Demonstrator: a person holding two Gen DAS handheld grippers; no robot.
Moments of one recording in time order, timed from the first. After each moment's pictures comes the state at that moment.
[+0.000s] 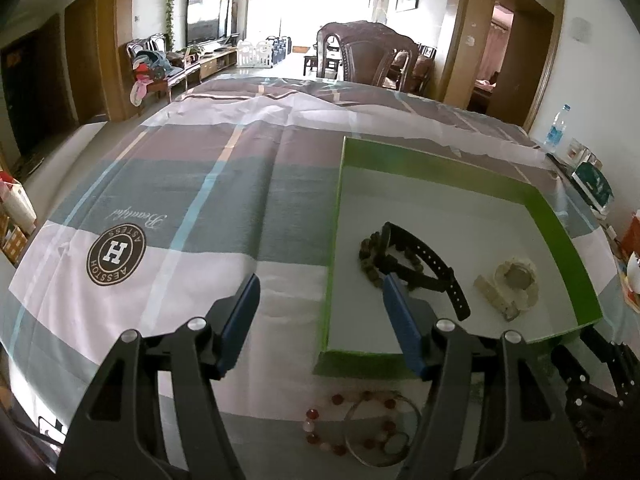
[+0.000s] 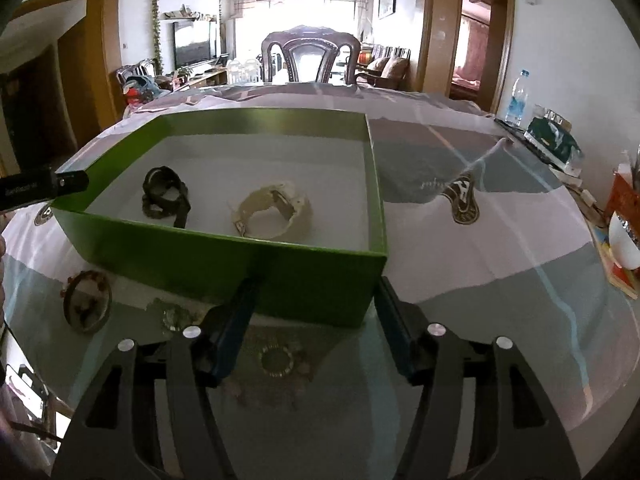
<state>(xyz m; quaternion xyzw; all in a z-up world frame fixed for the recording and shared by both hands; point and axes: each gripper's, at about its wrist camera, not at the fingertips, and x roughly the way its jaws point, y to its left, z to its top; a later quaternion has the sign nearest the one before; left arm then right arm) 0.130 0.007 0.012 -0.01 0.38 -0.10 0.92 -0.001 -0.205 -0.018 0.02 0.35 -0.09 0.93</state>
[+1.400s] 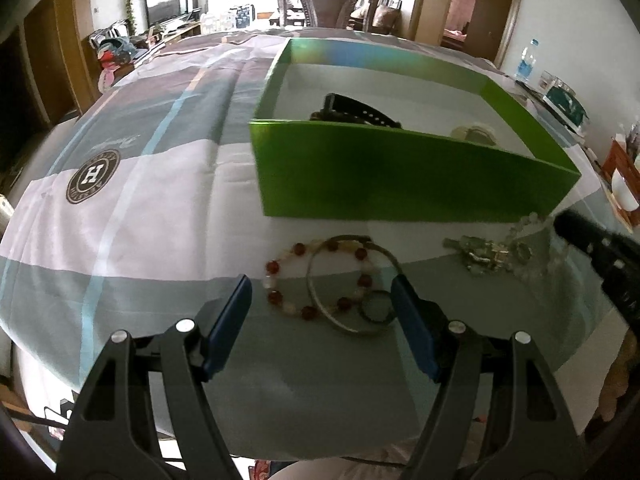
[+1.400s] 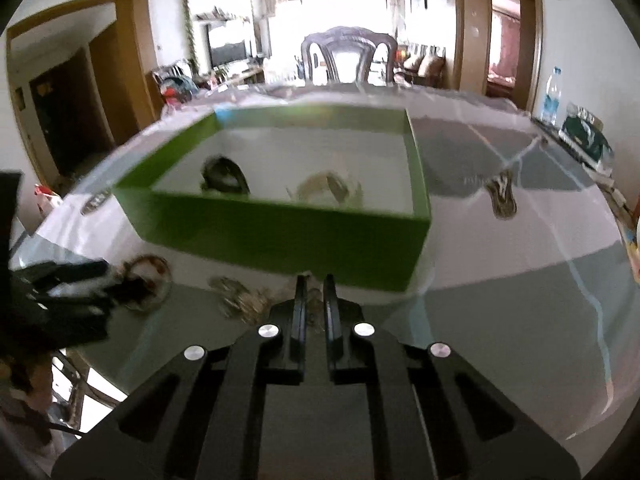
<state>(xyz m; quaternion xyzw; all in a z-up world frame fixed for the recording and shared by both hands) 0.059 -0.004 -0.037 0.04 0.44 -0.16 0.88 -0.032 -0.186 0.001 0.04 0.34 -0.01 0.94</state>
